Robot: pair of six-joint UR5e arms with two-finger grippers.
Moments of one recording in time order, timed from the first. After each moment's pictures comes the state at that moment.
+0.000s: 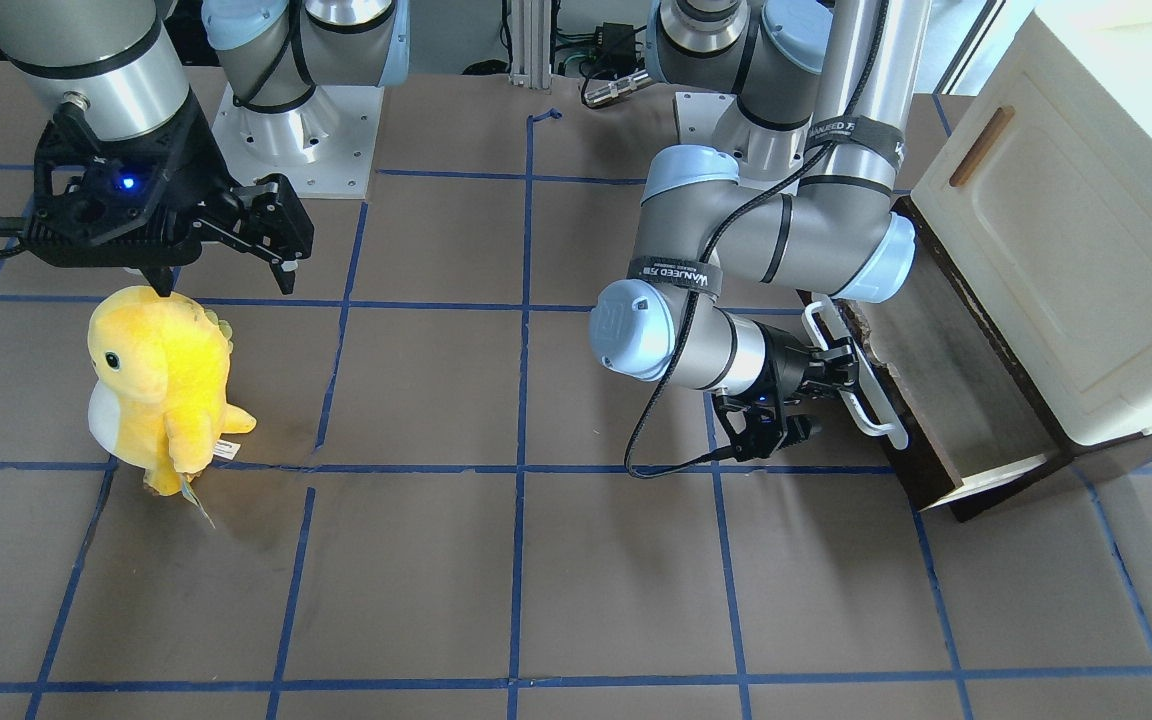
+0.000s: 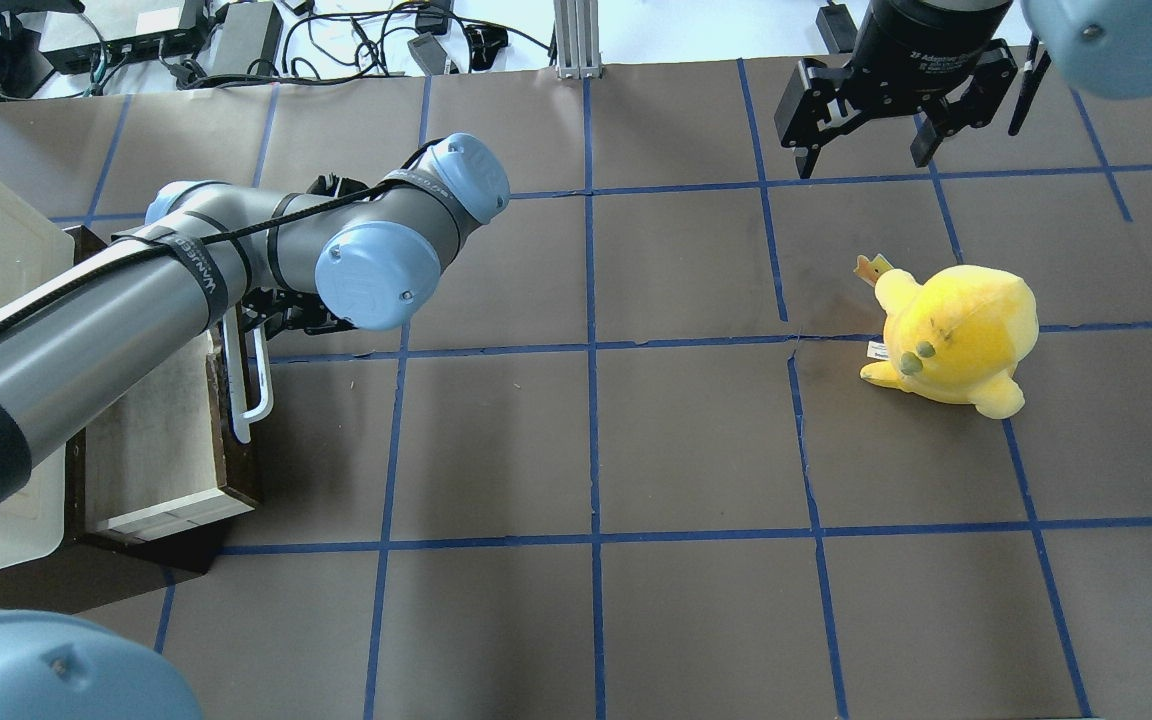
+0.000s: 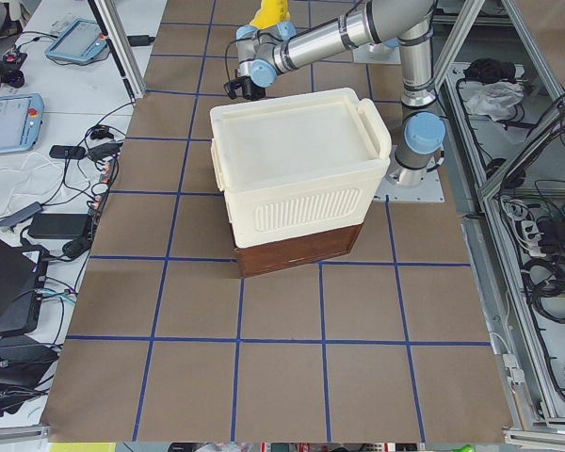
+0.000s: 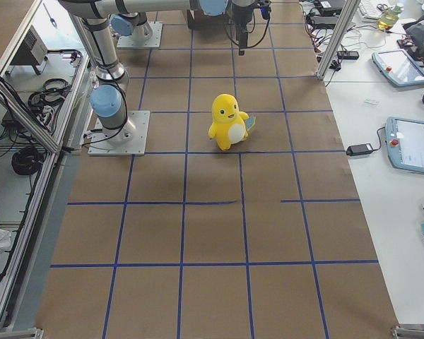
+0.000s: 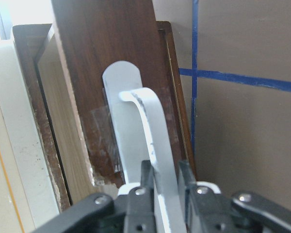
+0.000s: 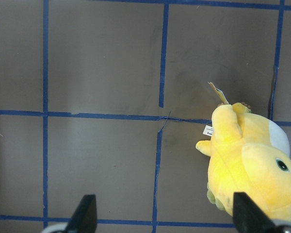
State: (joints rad) left arm -1.79 -1.99 -1.71 -1.50 2.48 -0.48; right arm 1.60 -1.48 1.44 -1.57 -1.58 -0.02
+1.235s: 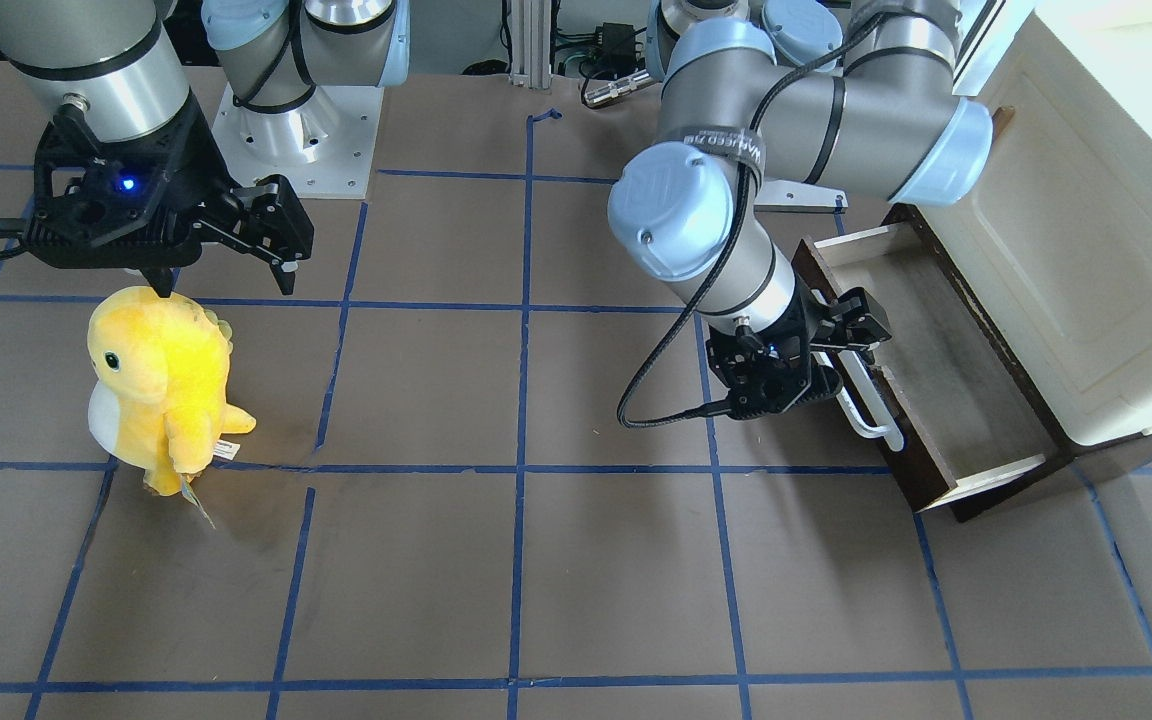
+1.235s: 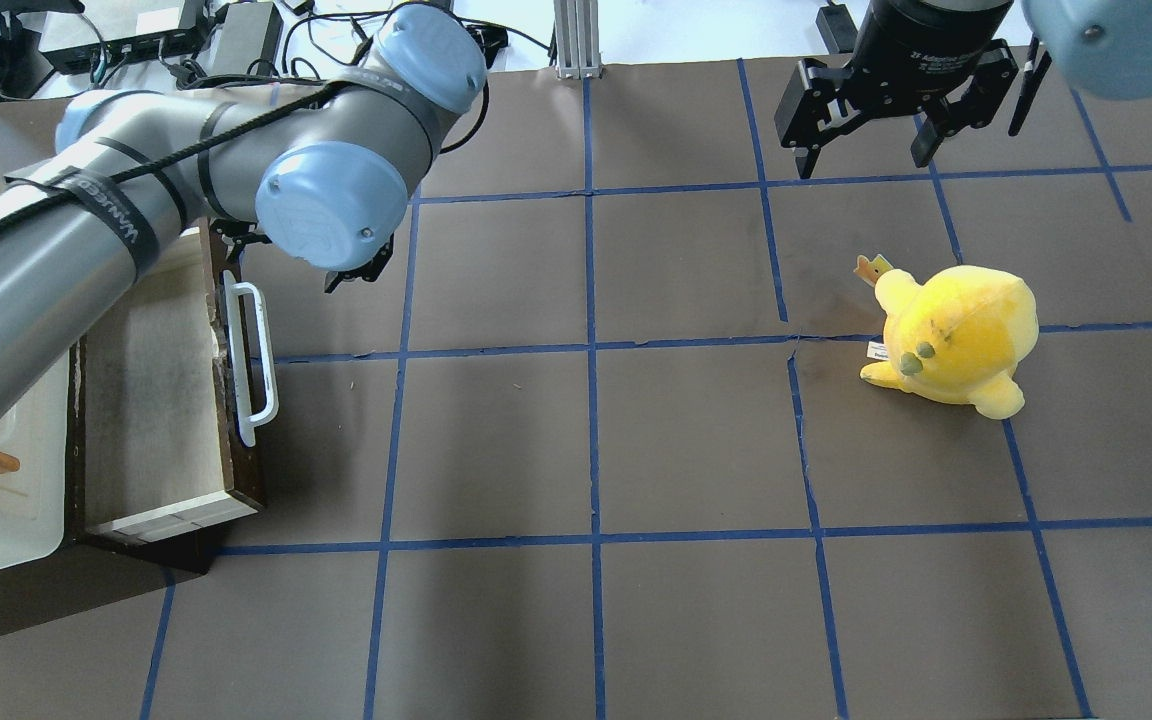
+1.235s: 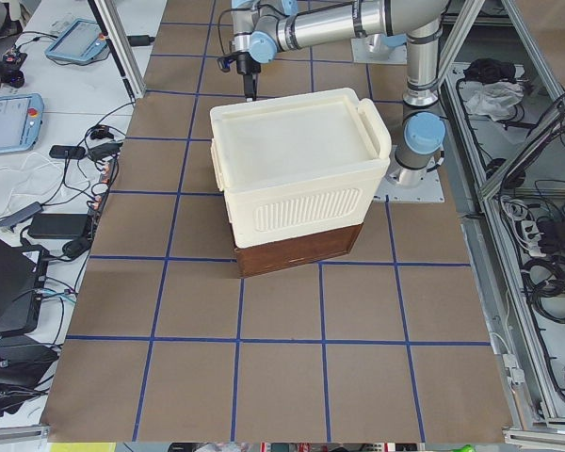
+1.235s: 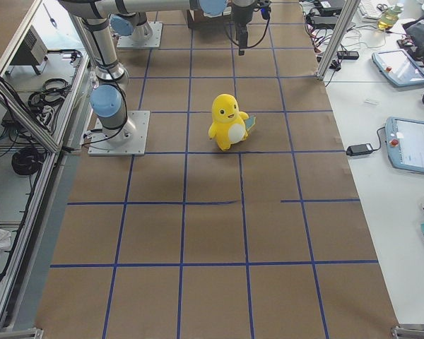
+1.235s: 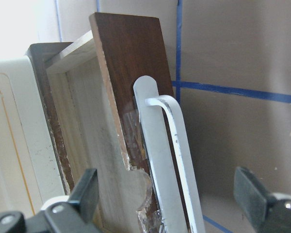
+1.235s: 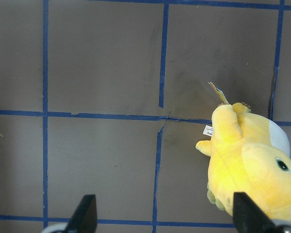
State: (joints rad) left arm -1.79 -1.84 -1.55 -1.51 2.17 -0.29; right arm 1.60 -1.48 1.44 -1.57 -1.58 -0.02
